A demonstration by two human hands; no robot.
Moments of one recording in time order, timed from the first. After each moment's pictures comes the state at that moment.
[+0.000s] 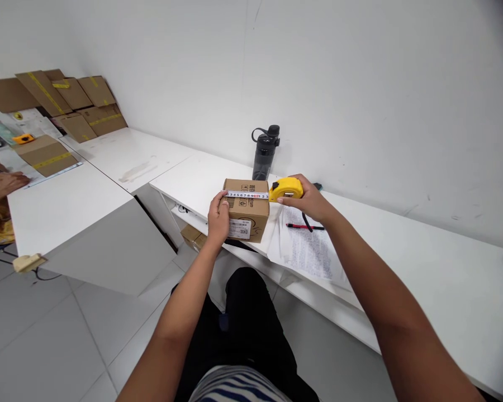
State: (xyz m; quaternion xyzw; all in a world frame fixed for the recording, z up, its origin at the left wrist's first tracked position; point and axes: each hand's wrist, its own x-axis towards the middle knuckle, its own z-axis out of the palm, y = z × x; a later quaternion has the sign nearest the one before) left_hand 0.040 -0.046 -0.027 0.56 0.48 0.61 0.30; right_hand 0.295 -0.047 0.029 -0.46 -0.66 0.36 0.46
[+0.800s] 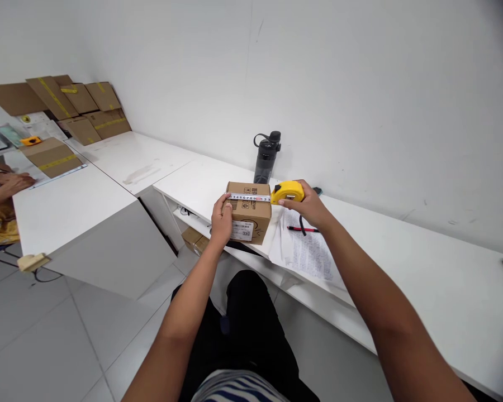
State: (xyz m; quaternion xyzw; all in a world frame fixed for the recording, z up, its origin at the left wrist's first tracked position) left_hand 0.039 -0.051 -0.024 0.56 0.47 0.61 0.30; right_hand 0.286 -0.054 0.025 -0.47 -0.63 0.36 0.50
